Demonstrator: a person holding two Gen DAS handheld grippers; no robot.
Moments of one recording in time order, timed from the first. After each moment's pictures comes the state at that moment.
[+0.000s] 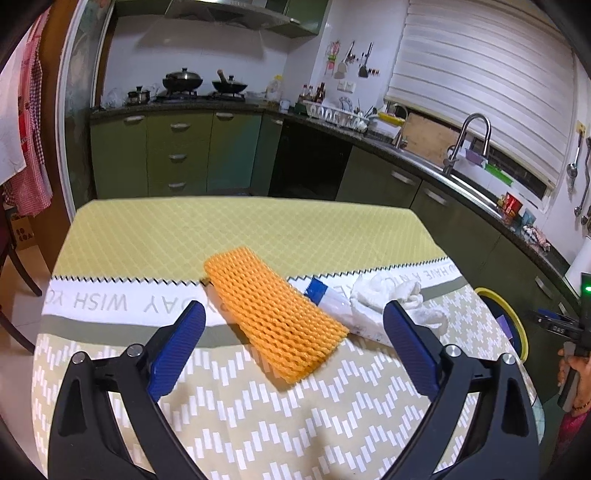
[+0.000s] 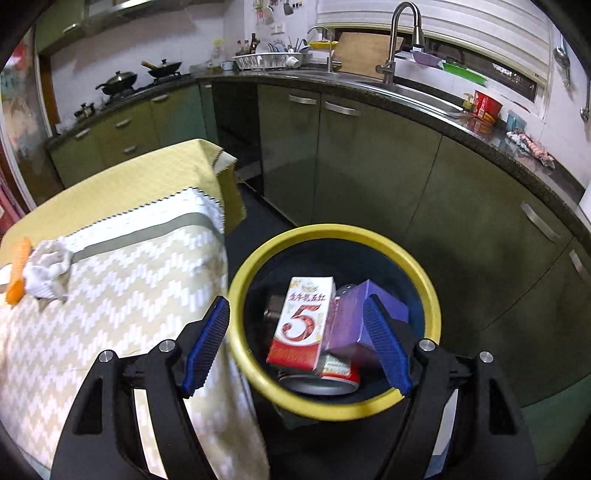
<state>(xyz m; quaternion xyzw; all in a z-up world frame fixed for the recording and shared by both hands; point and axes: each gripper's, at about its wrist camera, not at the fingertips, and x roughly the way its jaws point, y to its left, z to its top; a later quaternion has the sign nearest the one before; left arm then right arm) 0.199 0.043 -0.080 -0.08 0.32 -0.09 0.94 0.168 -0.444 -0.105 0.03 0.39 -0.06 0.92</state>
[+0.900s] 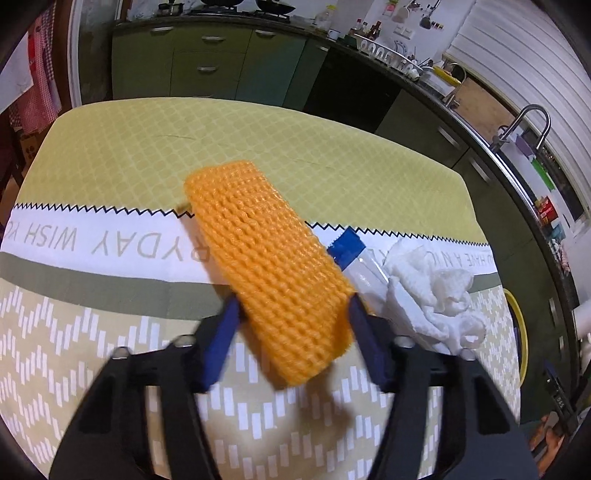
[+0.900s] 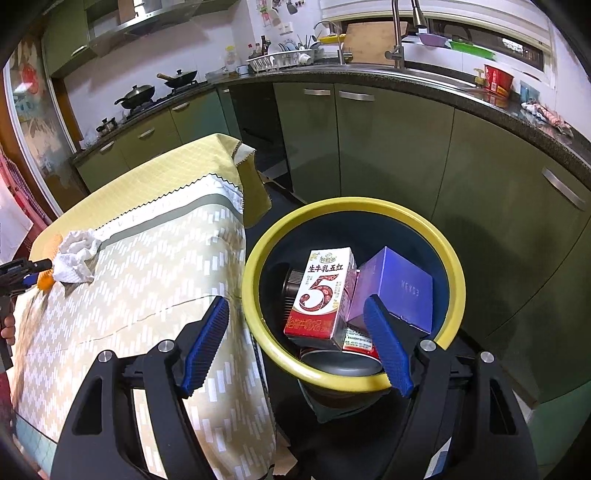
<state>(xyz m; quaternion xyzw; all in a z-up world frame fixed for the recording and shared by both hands) 0.262 0.027 -0.128 -0.14 0.47 -0.04 0.87 0.144 -0.463 -0.128 0.09 0.39 -0.01 0.92</state>
